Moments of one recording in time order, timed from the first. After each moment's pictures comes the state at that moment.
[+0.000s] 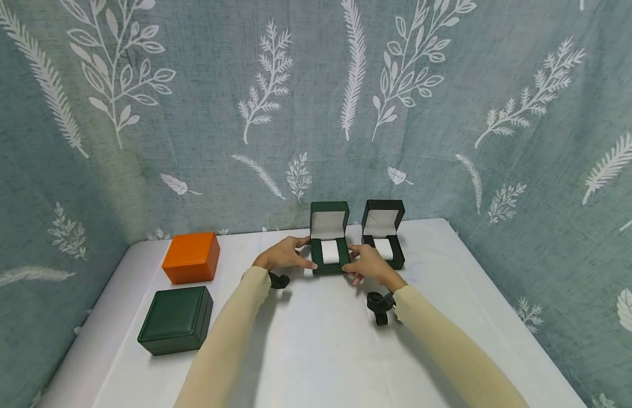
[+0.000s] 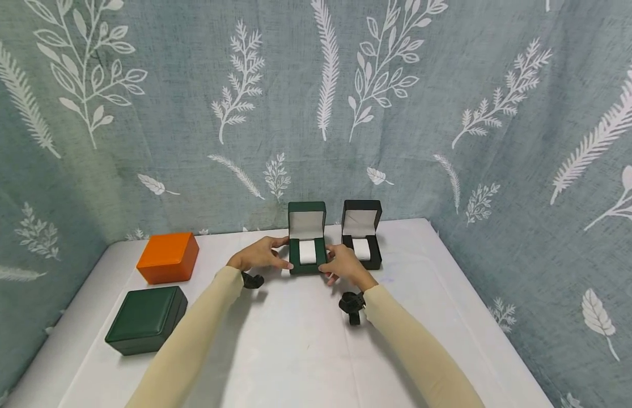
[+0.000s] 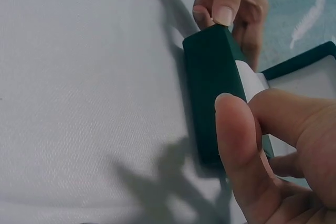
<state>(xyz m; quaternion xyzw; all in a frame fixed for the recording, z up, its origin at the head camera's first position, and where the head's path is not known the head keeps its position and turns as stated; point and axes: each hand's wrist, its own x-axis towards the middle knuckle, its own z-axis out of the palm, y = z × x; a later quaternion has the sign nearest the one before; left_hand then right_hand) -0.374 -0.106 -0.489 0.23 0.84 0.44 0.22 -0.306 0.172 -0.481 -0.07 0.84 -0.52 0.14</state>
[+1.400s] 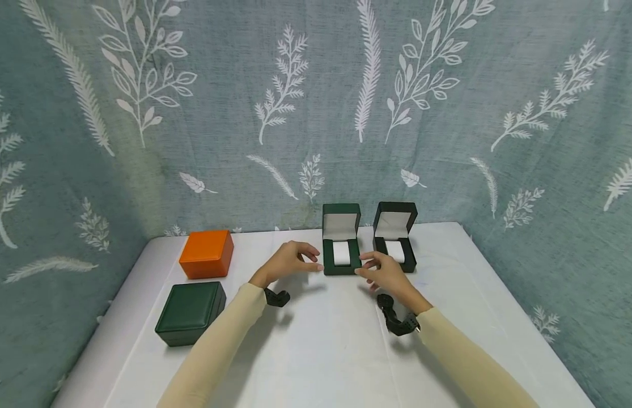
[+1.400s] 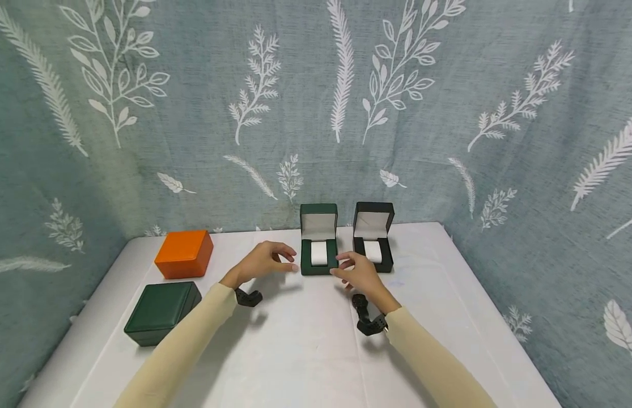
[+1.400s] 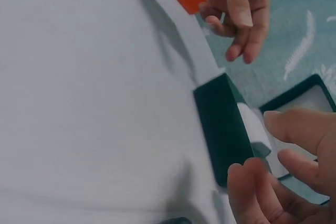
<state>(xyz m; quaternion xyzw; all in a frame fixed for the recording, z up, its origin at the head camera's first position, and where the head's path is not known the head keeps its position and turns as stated) -0.326 -0.124 -0.475 0.26 0.86 0.43 0.10 -0.272 0.178 -0.490 -0.03 0.83 -0.55 0.08</state>
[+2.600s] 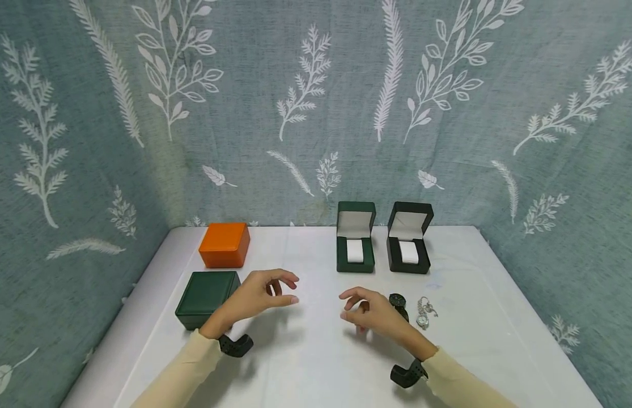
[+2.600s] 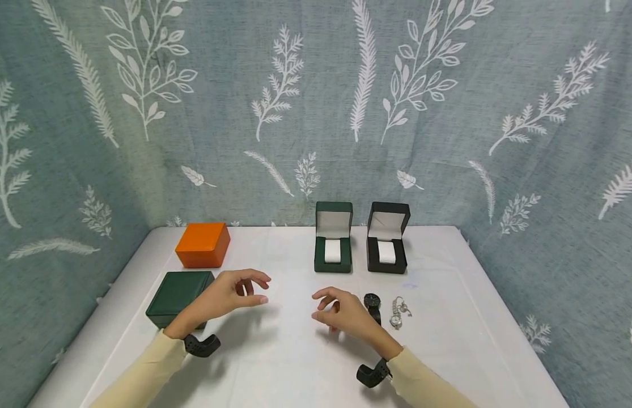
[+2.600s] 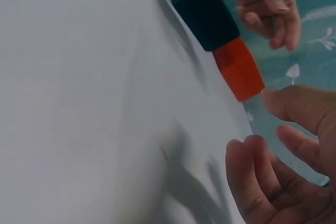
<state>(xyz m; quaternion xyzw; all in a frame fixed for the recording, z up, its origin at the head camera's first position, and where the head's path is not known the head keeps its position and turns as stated) -0.197 -0.204 -0.451 0.28 0.86 0.44 0.03 -0.188 0.128 -0.498 -0.19 0.79 -0.56 0.17</state>
